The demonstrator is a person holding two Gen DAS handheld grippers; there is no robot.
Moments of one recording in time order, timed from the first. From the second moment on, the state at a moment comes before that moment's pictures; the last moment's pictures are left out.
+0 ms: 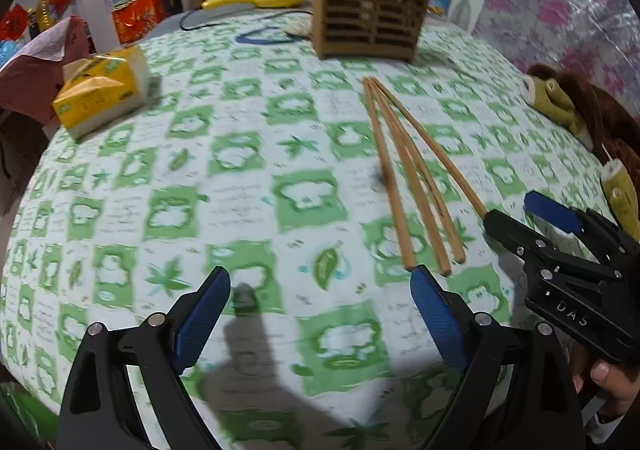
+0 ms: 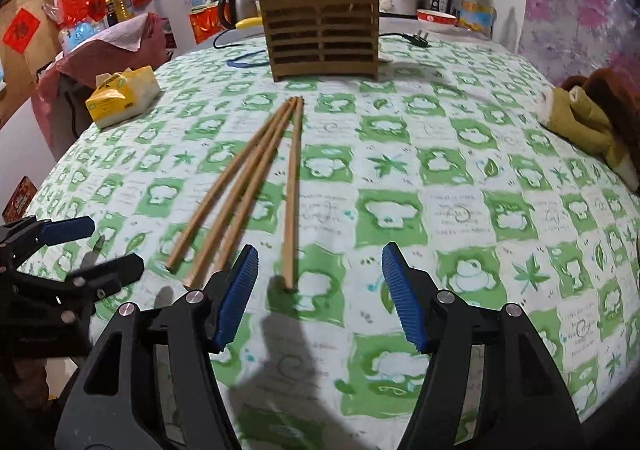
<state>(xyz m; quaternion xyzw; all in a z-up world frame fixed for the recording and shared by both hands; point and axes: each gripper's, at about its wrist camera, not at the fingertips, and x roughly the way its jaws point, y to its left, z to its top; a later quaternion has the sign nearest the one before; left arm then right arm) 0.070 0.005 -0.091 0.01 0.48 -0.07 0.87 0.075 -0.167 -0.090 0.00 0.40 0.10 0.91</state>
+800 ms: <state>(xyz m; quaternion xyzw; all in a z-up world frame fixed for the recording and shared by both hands) 0.076 -0.016 -0.102 0.03 0.48 -0.08 0.87 0.065 -0.186 -0.099 0.05 0.41 0.12 0.90</state>
